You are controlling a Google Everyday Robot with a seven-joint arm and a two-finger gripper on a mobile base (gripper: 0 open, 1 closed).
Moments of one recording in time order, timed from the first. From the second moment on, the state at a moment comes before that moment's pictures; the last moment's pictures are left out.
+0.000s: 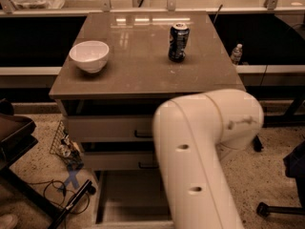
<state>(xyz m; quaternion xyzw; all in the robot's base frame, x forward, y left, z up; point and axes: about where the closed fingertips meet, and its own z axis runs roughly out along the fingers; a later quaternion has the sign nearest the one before) 0.453 -0.144 0.281 -0.73 0.68 0.01 0.06</state>
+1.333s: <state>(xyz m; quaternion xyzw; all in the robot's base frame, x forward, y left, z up) 0.479 -0.186 0.221 -0.71 0.68 0.08 0.15</state>
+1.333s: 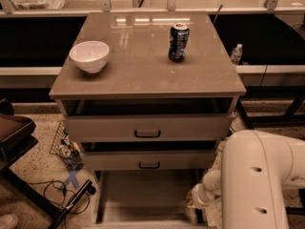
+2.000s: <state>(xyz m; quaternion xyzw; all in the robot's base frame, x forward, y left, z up) 0.469 -0.147 0.188 -0.74 0.65 0.12 0.16</state>
